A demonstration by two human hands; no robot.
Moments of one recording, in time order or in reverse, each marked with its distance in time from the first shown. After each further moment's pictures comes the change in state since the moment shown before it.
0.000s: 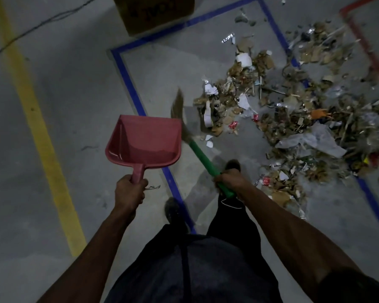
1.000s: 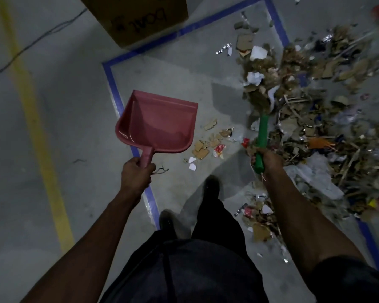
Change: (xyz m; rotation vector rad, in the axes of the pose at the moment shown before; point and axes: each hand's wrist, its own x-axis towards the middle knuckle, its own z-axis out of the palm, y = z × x) left_hand 0.031 0.247 0.250 0.118 0.096 0.031; right_hand 0.192 -0.166 -0.324 0.666 0.220 0.033
